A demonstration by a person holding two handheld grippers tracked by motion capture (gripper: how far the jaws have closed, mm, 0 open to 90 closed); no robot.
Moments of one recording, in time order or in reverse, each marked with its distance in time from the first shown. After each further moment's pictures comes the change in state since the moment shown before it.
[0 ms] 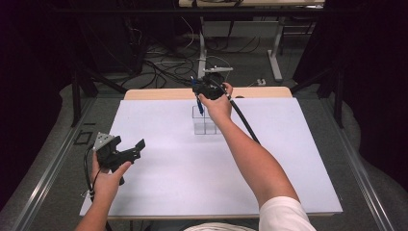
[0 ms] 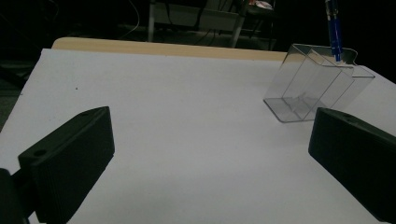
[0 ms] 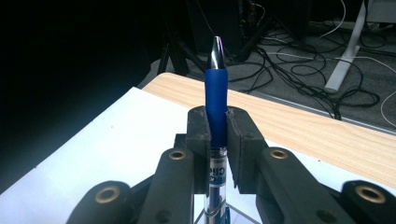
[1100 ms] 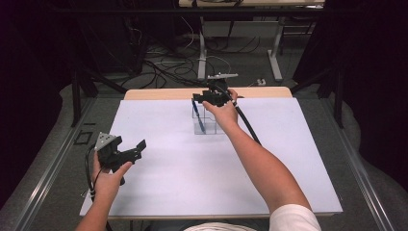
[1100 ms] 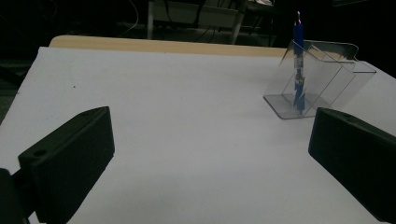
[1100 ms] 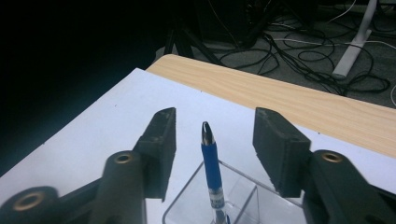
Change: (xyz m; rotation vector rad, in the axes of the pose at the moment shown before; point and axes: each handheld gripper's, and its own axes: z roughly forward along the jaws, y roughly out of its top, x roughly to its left) left arm -0.002 -0.001 0.002 0.011 0.000 0.013; right arm -0.009 -0.019 -0.013 0.051 0.026 0.022
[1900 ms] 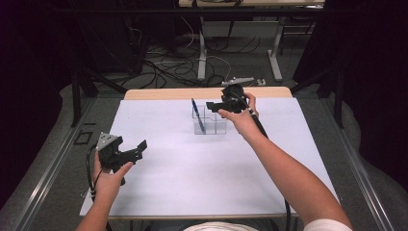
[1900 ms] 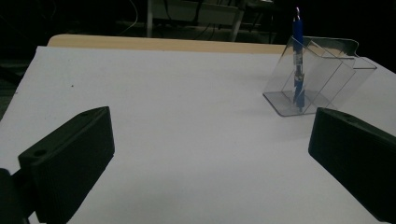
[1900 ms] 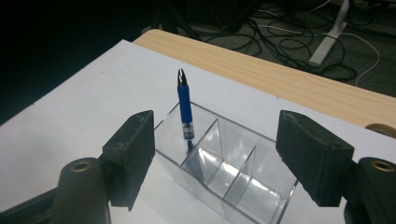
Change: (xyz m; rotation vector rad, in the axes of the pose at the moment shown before) left arm -0.002 0.000 0.001 0.007 -0.001 0.006; right arm -0.009 -0.013 -0.060 0.064 -0.060 -0.071
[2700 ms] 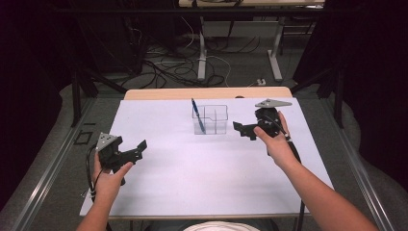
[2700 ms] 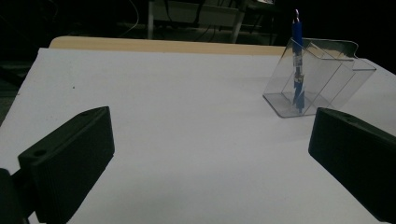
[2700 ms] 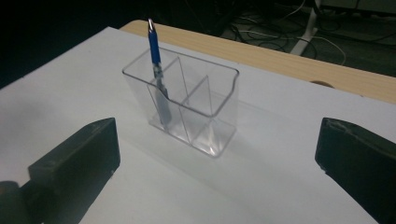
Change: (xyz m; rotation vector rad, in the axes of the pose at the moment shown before) left arm -0.001 0.000 -0.002 -0.005 0.007 -0.002; right arm -0.028 -0.071 -0.083 -0.054 -0.065 -0.015
